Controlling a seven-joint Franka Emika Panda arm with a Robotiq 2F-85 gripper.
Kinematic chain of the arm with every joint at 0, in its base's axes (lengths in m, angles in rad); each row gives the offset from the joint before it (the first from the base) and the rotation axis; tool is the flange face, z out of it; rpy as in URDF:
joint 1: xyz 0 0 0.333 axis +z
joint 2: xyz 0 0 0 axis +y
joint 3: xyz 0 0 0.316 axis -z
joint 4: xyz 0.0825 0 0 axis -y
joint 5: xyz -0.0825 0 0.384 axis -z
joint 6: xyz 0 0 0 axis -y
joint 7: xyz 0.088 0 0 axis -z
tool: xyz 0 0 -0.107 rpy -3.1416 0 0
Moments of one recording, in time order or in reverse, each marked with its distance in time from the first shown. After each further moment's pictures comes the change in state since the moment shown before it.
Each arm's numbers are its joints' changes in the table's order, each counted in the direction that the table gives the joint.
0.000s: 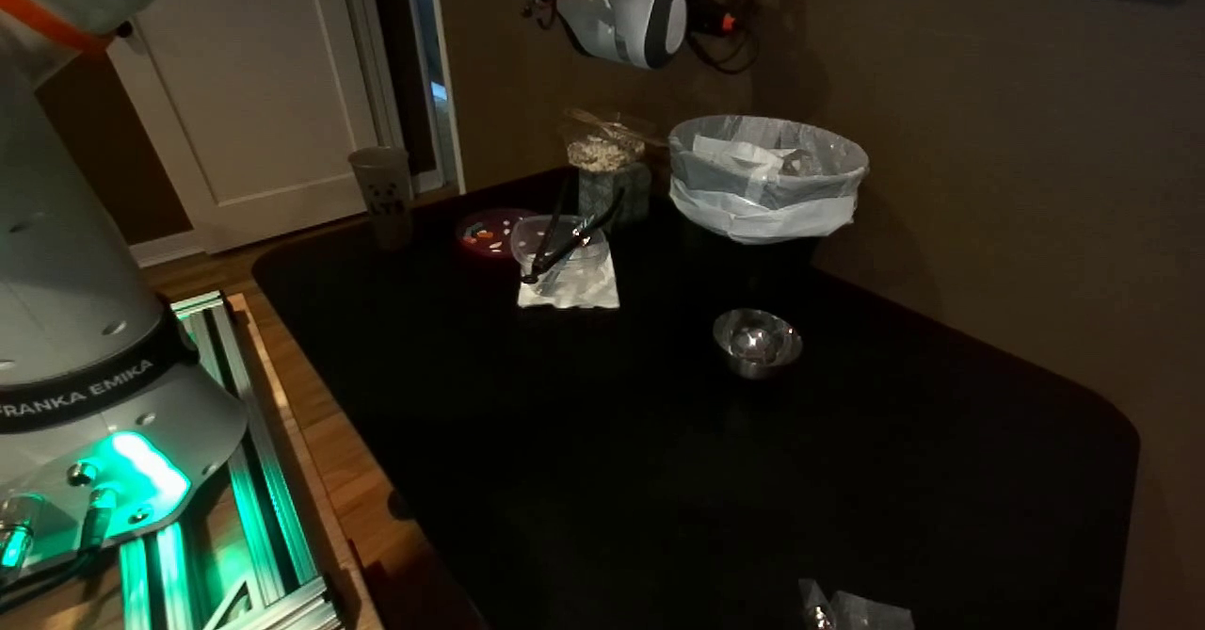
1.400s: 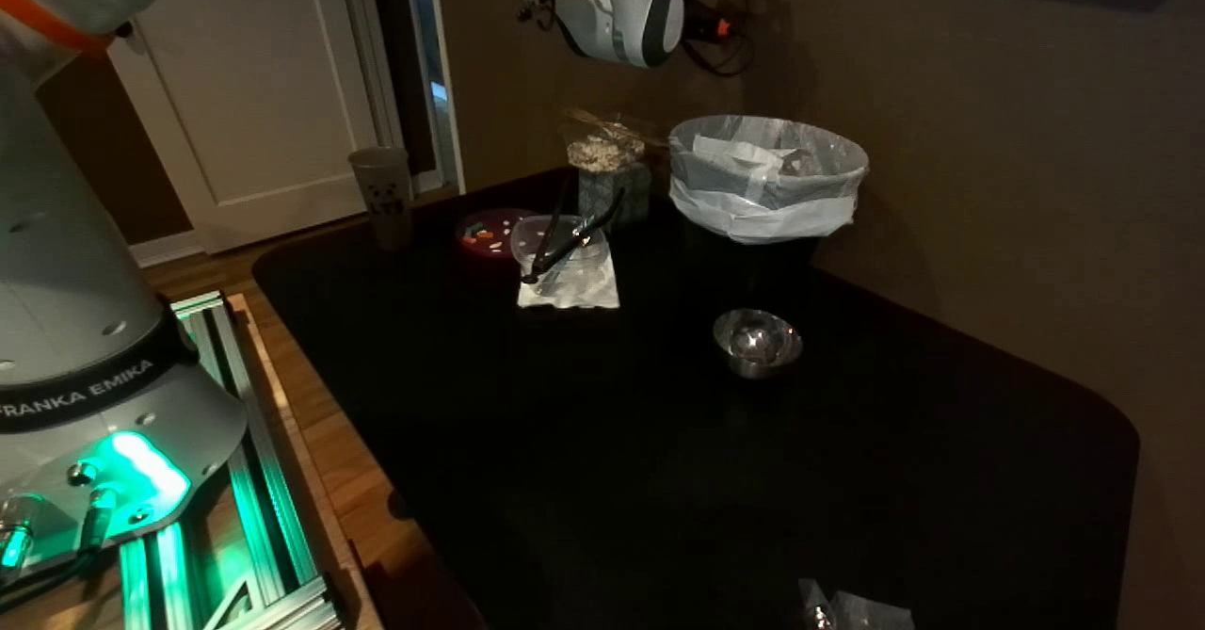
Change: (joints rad) arm 0.000 0.002 -0.013 0.003 0.040 -0.119 -0.017
